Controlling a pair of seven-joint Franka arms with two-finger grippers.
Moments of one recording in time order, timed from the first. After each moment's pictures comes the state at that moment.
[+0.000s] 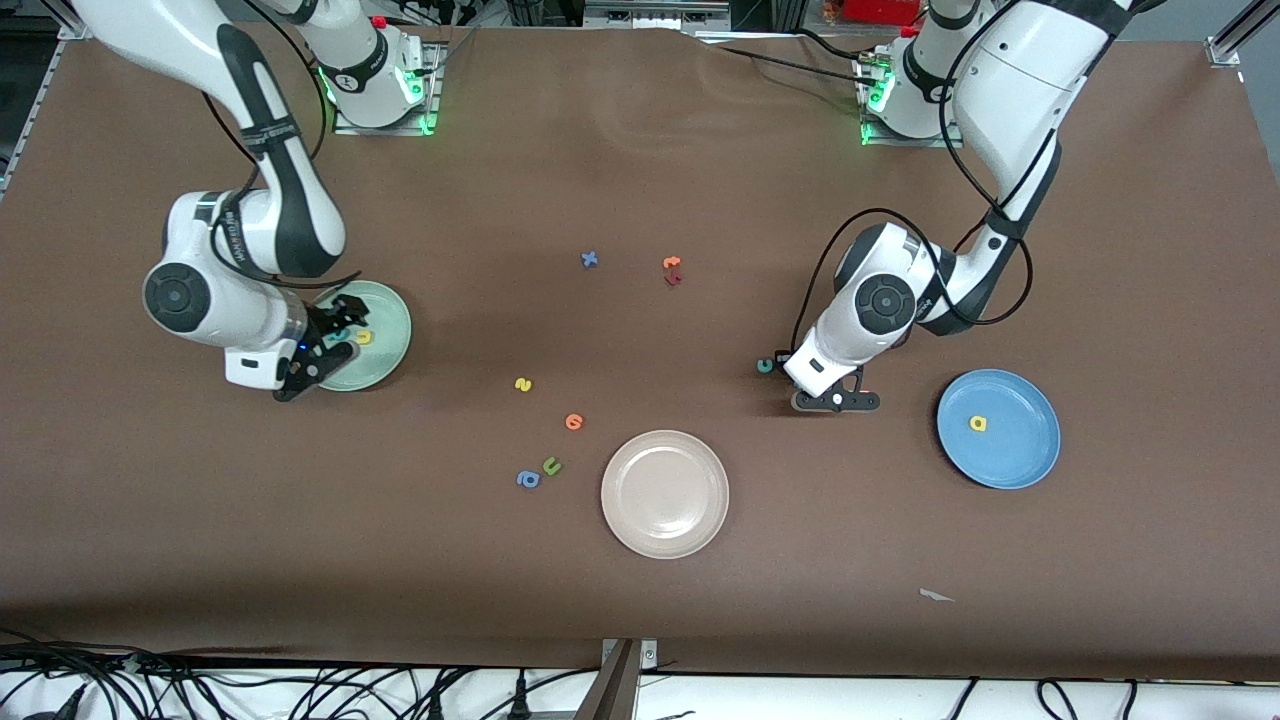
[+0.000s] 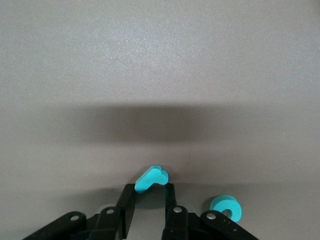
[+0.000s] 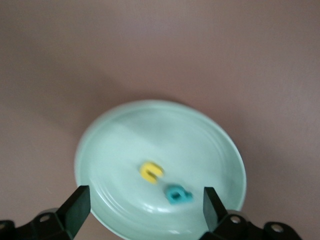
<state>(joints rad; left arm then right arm) -0.13 0.60 -0.27 -1.96 0.12 2.48 -0.48 0.30 0.36 -0.16 -1.99 0.08 2.16 -0.47</state>
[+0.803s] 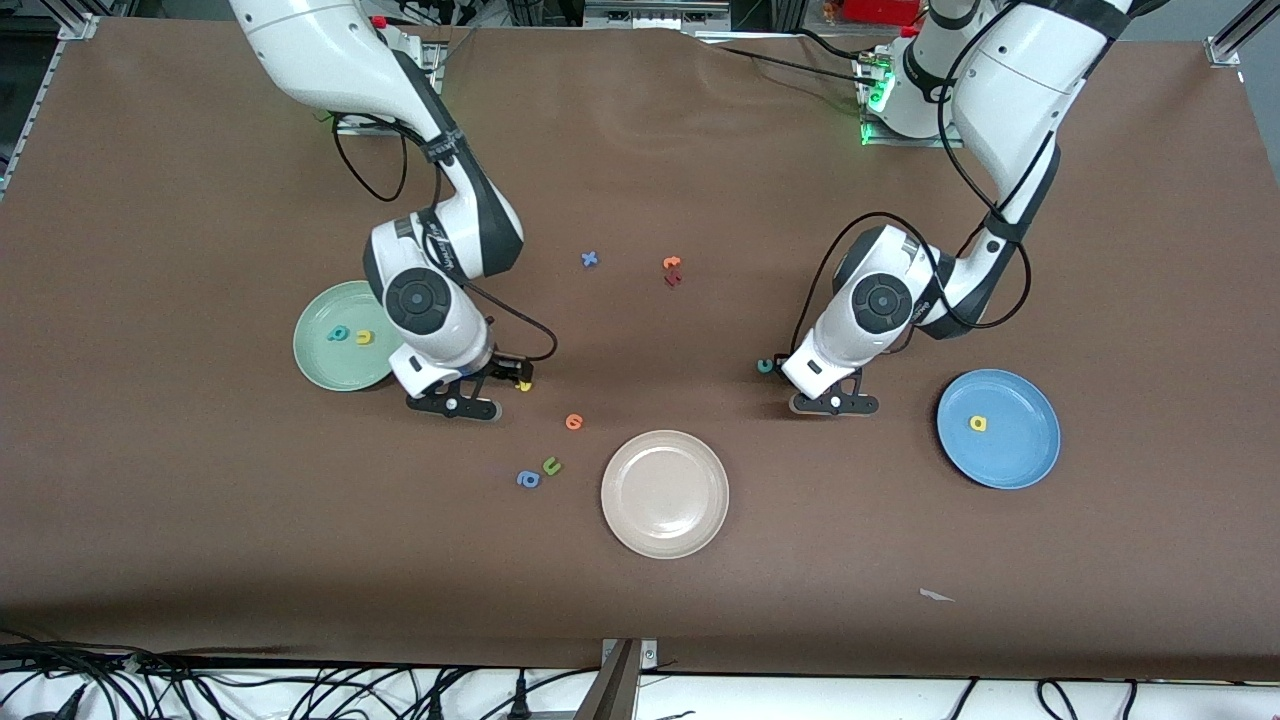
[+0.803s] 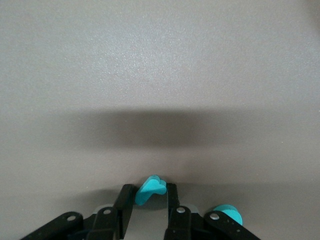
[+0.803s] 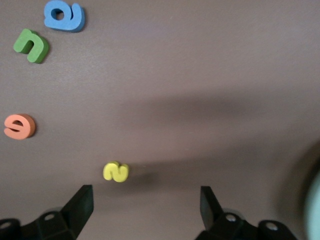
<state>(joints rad) -0.13 0.61 -0.27 -1.95 0.16 2.50 -0.49 0.57 0.62 -0.11 -1.73 0.09 2.30 0.60</state>
